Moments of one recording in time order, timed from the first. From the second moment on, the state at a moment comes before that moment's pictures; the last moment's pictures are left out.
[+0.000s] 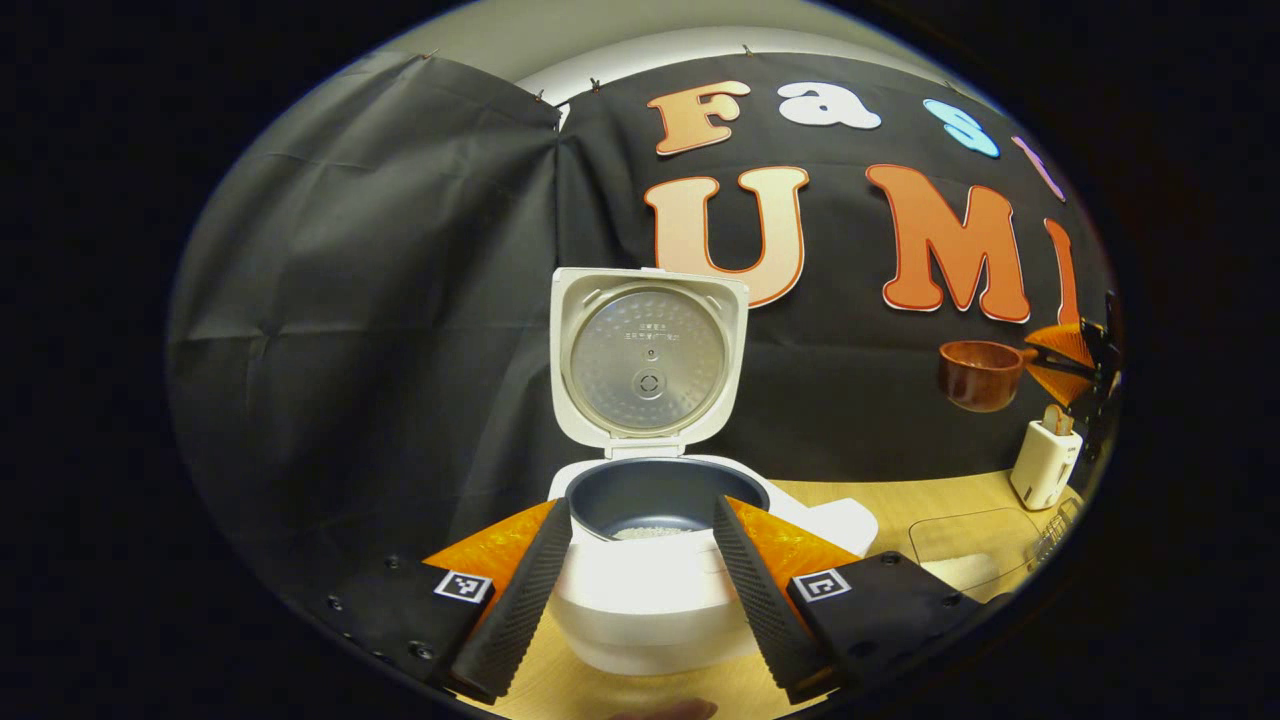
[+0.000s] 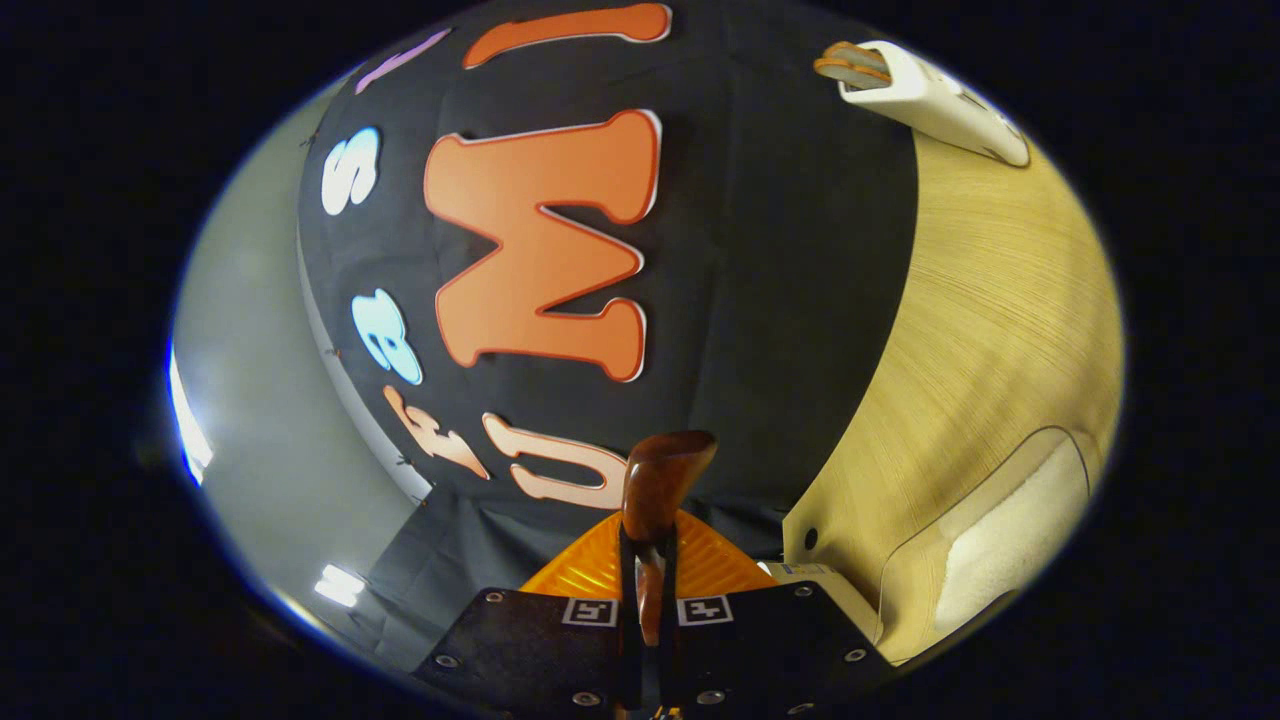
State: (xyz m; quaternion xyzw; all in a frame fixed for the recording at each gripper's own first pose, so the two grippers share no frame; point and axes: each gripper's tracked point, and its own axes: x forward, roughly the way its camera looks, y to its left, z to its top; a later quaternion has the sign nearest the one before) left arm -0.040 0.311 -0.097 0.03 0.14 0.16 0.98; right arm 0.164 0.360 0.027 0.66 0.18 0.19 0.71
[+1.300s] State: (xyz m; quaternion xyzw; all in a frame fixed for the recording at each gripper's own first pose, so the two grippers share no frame) left arm -0.074 0.381 -0.106 0.02 0.14 0.22 0.96; right arm 0.222 0.631 0.017 0.28 0.17 0.32 0.89
